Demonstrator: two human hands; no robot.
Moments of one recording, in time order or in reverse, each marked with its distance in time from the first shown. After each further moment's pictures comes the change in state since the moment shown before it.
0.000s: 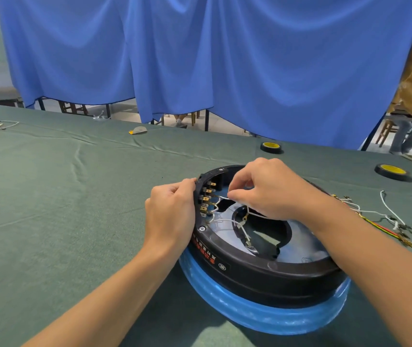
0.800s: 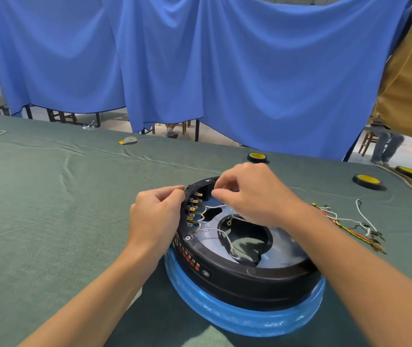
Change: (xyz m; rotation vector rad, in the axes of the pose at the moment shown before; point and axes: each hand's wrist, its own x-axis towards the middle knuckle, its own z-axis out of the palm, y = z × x) left_hand 0.005 0.005 -0.009 0.012 -0.071 -0.044; right_hand -0.003 -0.006 -0.007 -0.020 0.118 -0.020
